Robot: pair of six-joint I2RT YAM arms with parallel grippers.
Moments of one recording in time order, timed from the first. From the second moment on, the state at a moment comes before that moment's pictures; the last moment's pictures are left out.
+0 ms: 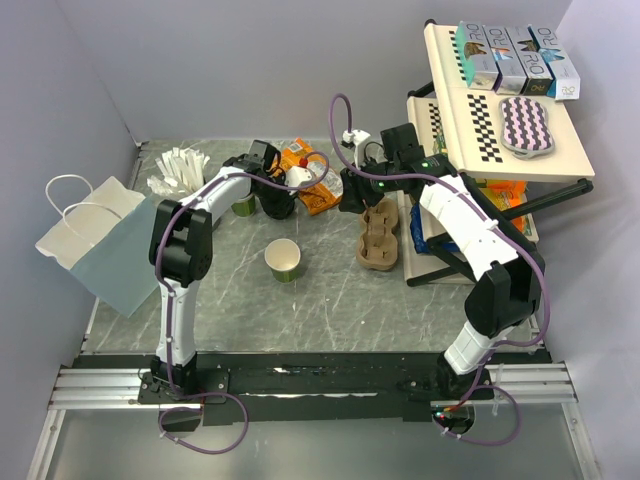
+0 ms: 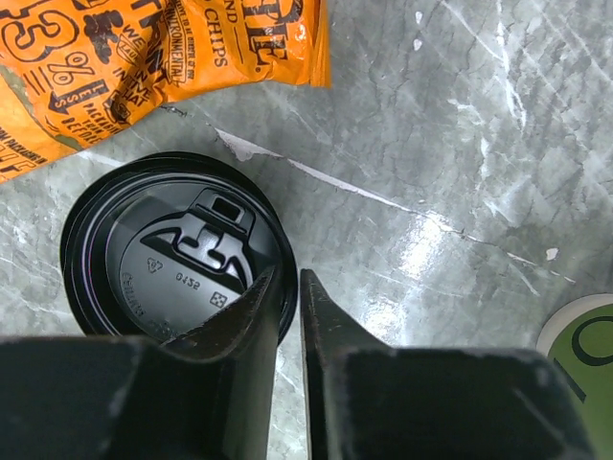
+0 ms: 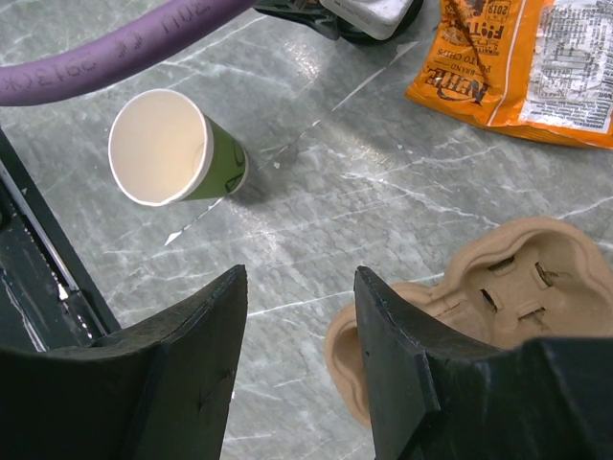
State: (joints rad) left arm -0.35 2.17 1.80 -0.69 0.42 0.75; right arm 0.38 1.66 1.63 -0.77 -0.53 -0.22
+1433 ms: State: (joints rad) left arm -0.17 1.64 1.62 -0.69 1.05 0.30; right arm 0.37 1.69 1.64 -0.72 -0.80 -0.32
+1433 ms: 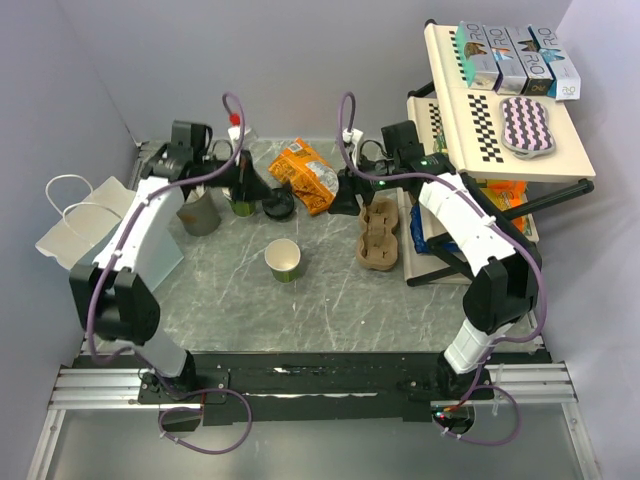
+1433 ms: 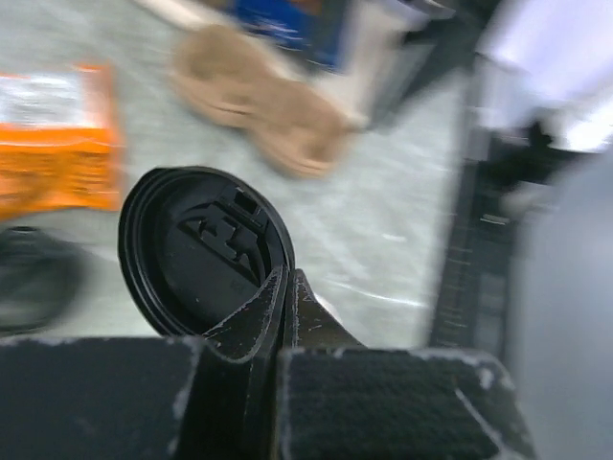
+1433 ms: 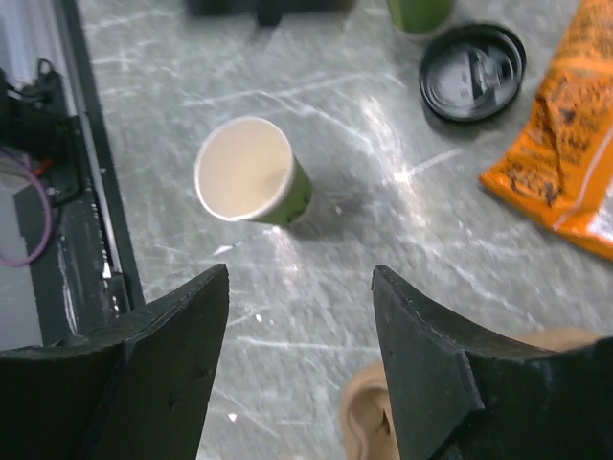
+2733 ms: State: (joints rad) left arm -0.09 1.88 1.36 -1.21 1.46 0.72; right arm 0.55 1.68 1.42 -0.41 -0.89 -0.35
